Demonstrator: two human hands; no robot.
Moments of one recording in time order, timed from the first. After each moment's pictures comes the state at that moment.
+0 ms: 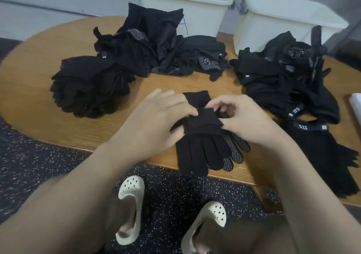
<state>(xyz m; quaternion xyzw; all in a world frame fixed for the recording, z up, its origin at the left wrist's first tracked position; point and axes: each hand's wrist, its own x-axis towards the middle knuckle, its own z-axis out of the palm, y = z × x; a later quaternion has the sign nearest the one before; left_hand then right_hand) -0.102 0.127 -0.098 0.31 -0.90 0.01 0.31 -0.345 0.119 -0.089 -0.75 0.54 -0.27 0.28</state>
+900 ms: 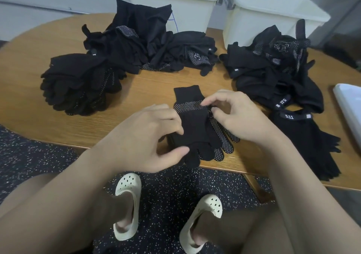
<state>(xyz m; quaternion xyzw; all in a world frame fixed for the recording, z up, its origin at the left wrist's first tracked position) -0.095 0.159 -0.097 0.30 -0.92 -0.10 0.25 -0.351 0.139 -0.085 -0.74 0.57 -0.25 0.23</state>
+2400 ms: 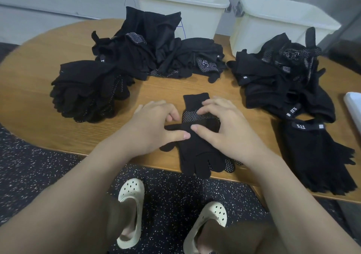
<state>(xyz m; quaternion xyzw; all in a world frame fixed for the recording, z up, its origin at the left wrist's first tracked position) -0.097 0.122 -0.095 0.52 -0.80 -0.25 0.15 -0.314 0.144 -0.104 -0.76 0.59 -0.23 0.15</state>
